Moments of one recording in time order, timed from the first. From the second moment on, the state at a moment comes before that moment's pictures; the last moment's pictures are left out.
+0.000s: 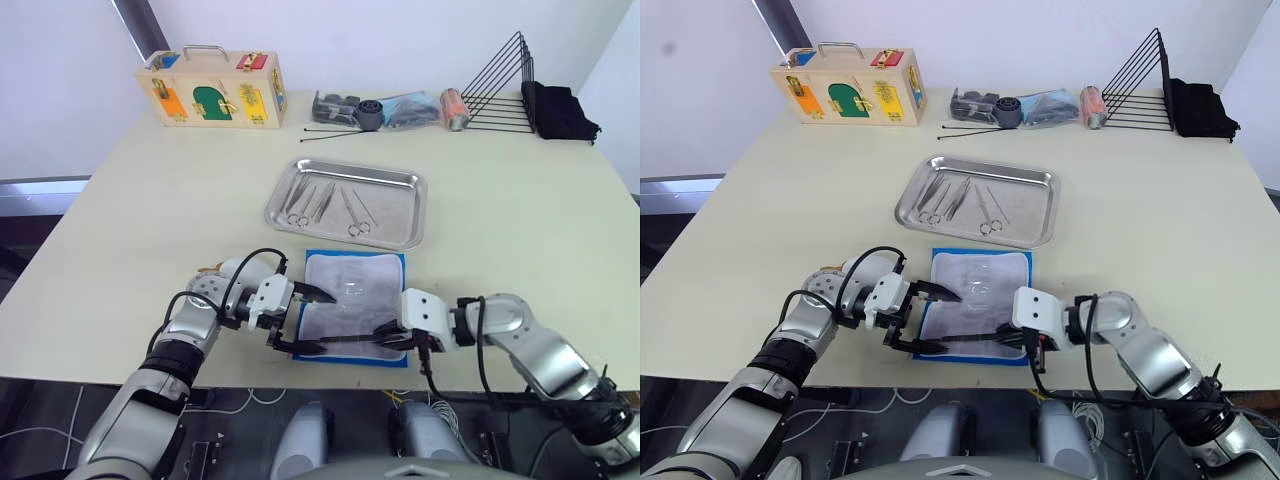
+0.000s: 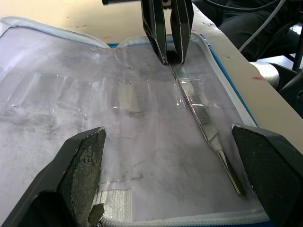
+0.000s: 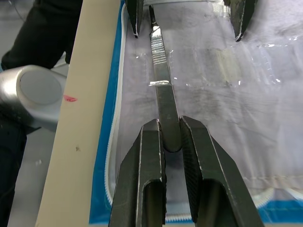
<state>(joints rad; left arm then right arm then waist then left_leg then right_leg) -0.44 0.60 -0.33 0.57 -0.35 -0.40 -1.57 -0.25 -0.62 0.44 -0.40 0.10 0.52 1.03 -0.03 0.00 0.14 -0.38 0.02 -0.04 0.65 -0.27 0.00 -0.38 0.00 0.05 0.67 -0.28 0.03</state>
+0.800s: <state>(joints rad) -0.44 0.58 -0.32 0.58 -0.34 -0.40 -1.57 -0.35 -0.79 0.45 -0.53 0.13 0.65 1.06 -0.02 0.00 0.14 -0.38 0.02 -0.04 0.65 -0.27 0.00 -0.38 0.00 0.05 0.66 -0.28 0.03</state>
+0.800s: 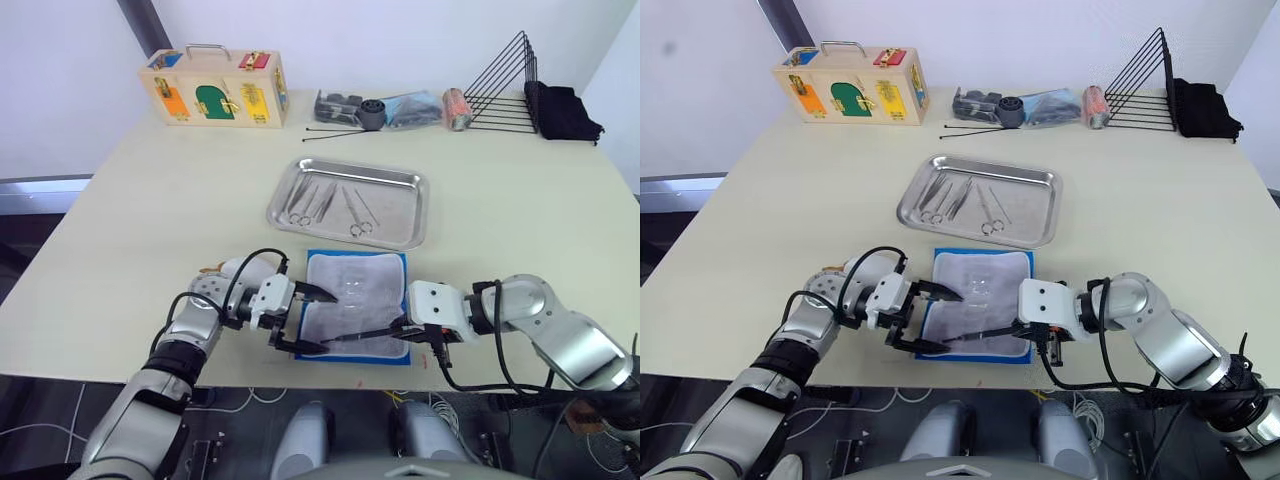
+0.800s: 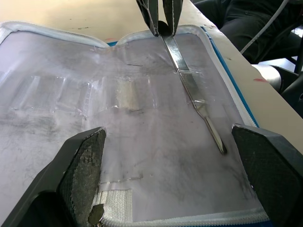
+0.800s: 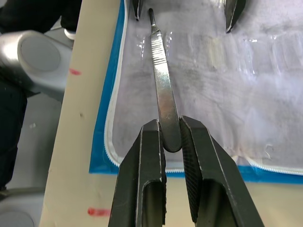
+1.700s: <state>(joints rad) -0.47 0.54 -0.32 0.64 -0.33 -0.42 -1.58 -0.24 -1.12 0.12 -0.58 0.27 0.56 1.22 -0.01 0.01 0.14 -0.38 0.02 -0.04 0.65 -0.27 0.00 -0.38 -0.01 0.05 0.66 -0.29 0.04</state>
